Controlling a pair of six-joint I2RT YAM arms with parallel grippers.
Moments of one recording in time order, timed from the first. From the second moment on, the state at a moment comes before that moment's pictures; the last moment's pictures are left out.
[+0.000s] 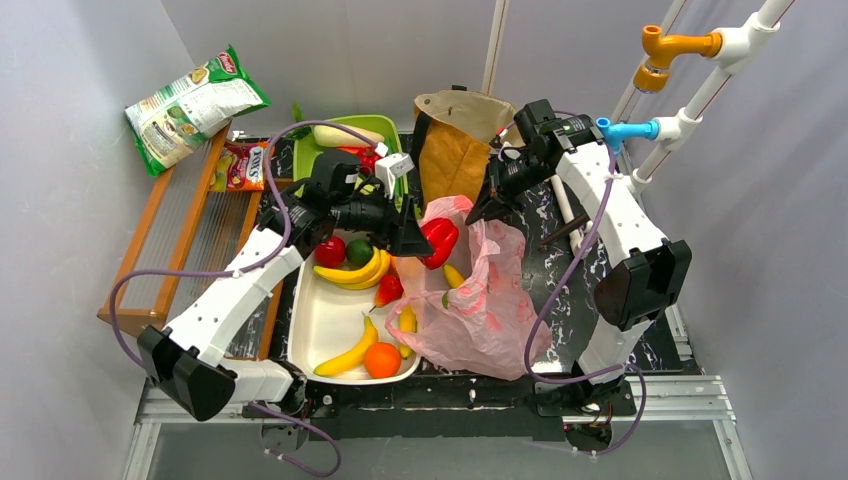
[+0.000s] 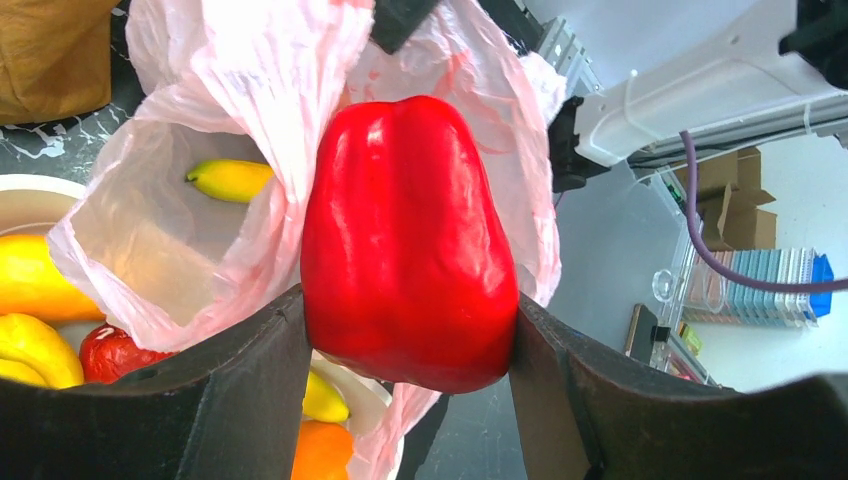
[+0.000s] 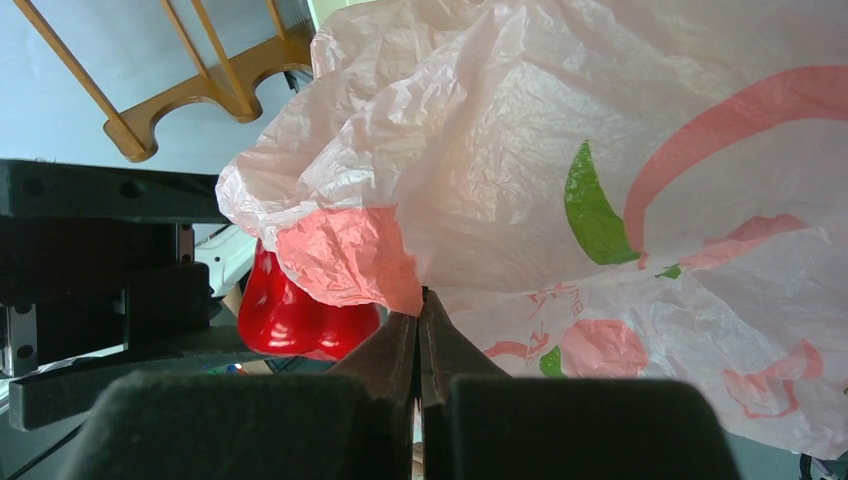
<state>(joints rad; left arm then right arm) -0.57 1.27 1.34 -0.71 0.71 -0.26 0.38 1.76 1.88 -1.37 -0.78 0.55</state>
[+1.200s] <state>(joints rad) -0.58 1.30 1.43 -0.63 0.35 -0.33 0.38 1.76 1.88 -1.36 -0.79 0.55</state>
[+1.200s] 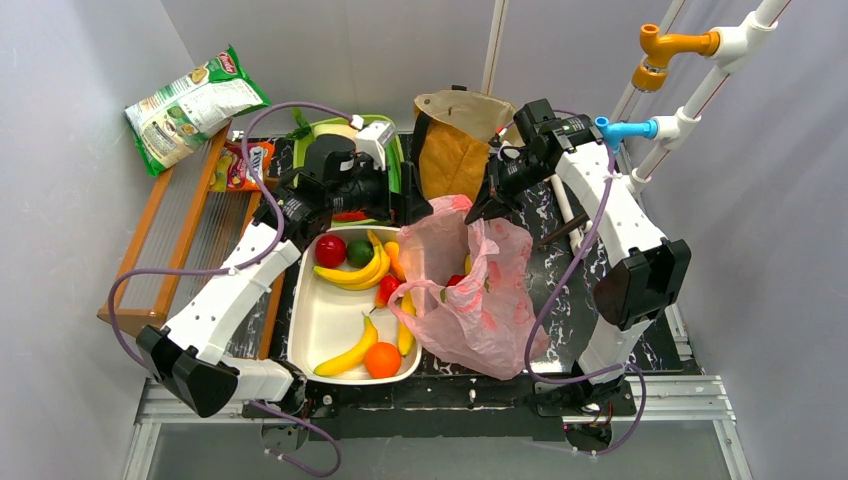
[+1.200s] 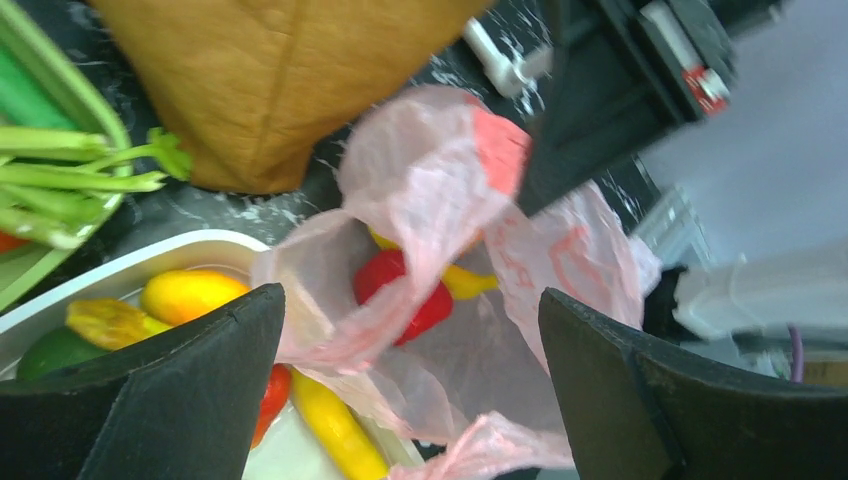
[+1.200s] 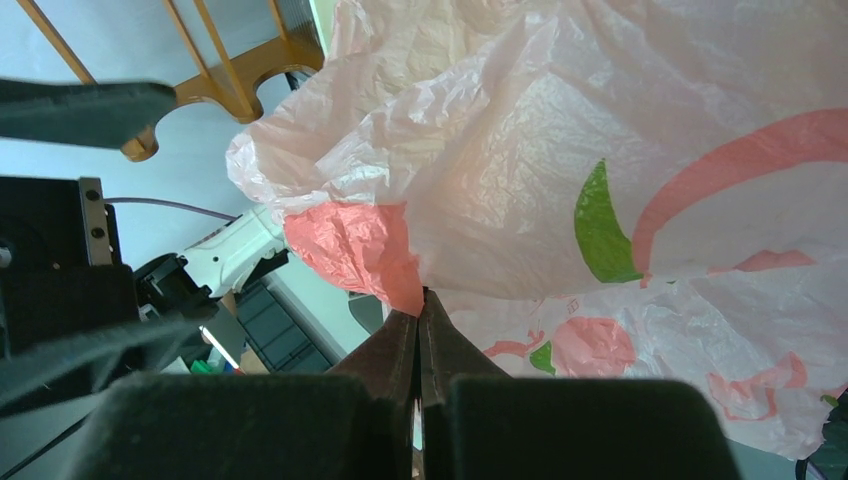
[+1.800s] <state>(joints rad) -0.44 1.77 1.81 -0.73 -0.30 -0.50 0.38 1.78 1.90 -1.38 -0.80 0.53</state>
